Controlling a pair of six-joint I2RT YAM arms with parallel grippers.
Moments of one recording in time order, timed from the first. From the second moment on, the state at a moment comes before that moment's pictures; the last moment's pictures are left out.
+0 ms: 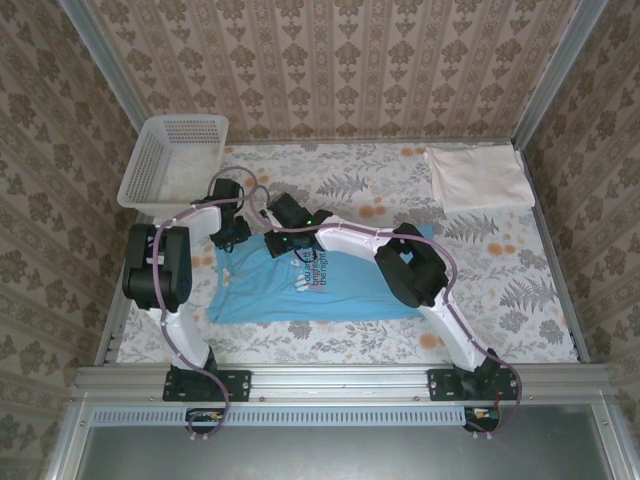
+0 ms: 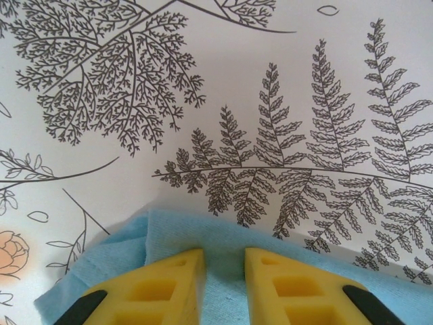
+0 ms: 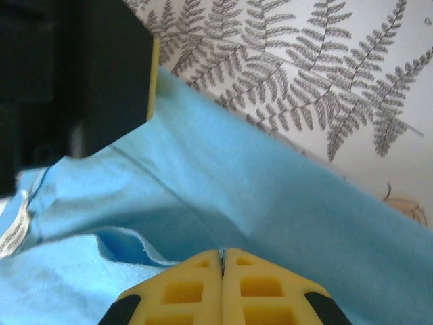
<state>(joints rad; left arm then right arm) -0.17 1.85 1.14 -0.52 -0.10 -0.48 0.82 2.33 1.81 -0.34 -0.14 0.33</state>
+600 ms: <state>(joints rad) -0.17 1.85 1.14 -0.52 -0.10 -0.48 0.82 2.13 1.49 -0.31 -0.26 0.28</state>
